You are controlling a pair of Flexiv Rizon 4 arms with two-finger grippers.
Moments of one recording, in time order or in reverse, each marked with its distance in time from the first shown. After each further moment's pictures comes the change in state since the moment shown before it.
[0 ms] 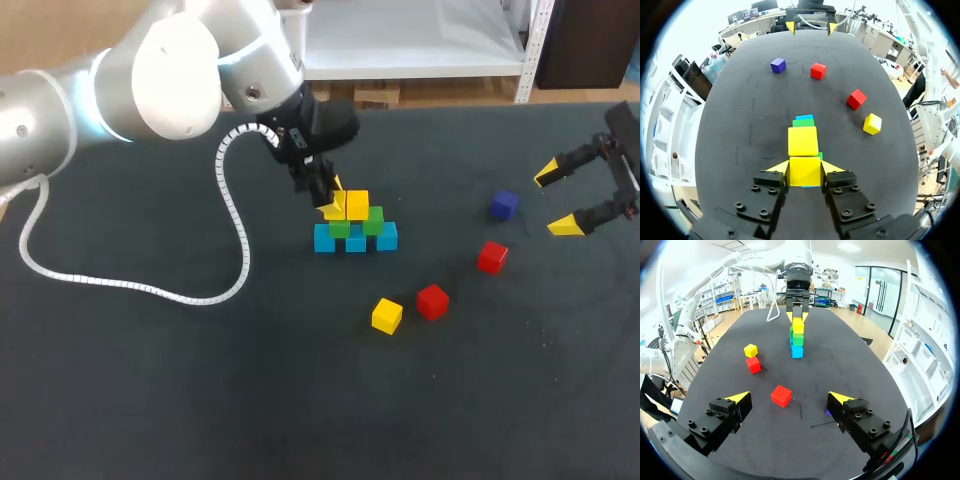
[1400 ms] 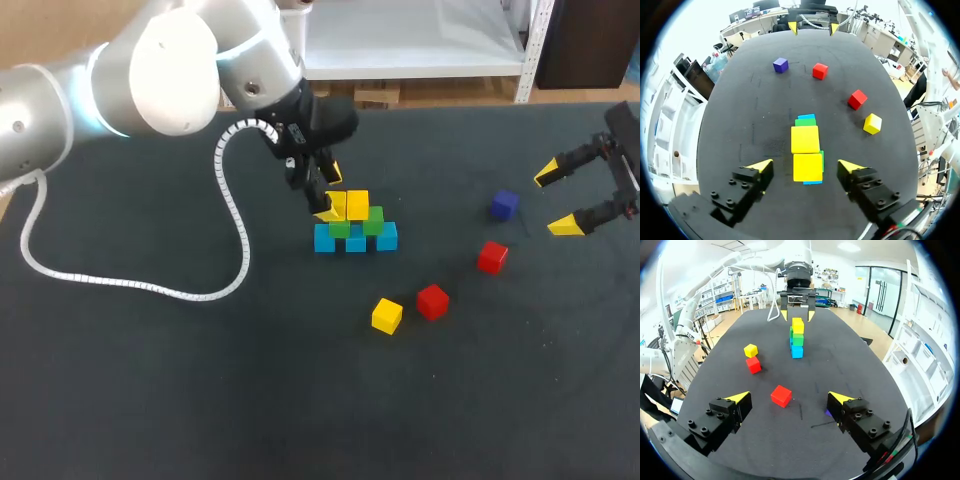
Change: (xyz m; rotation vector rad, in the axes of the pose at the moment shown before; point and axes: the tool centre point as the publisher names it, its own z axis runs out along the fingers) left arm 0.000 0.003 -0.010 -0.018 0.011 -0.001; right arm 0.000 0.000 0.000 0.000 0.000 0.000
